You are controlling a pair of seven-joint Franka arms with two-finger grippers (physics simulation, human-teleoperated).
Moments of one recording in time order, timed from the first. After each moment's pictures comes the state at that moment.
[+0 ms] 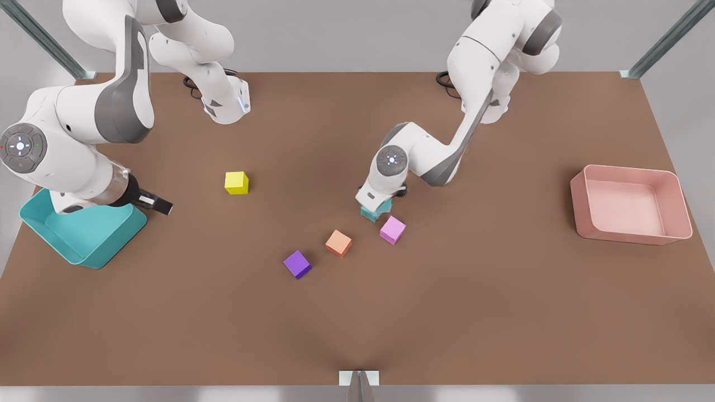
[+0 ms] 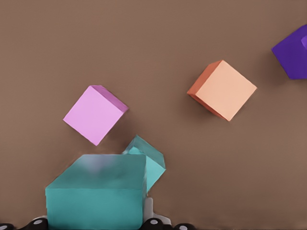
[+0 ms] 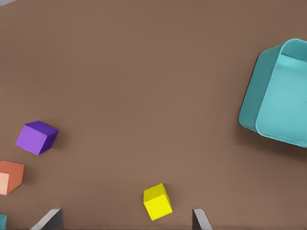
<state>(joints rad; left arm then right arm) -0.71 0.49 -0.05 -1.65 -0.10 2.01 -0.77 0.19 0.24 -0.13 -1.33 0.04 1.43 0.42</state>
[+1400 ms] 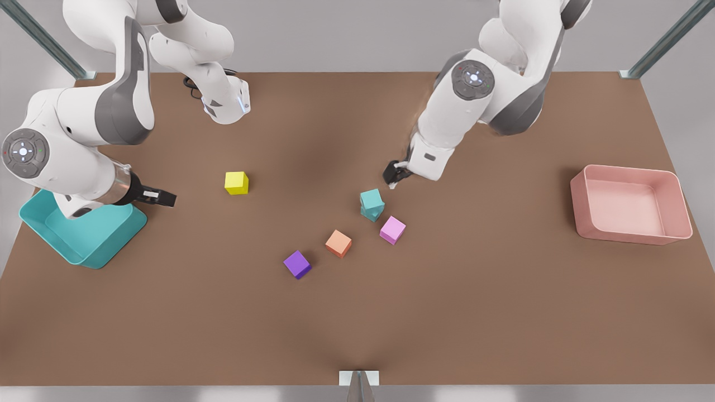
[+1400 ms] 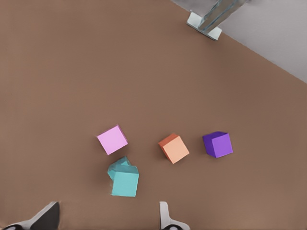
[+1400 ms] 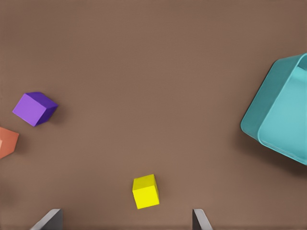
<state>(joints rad) -0.47 0.25 -0.07 -1.30 -0.09 1.66 -1.01 0.19 0.25 -0.13 -1.34 0.05 1.39 0.26</state>
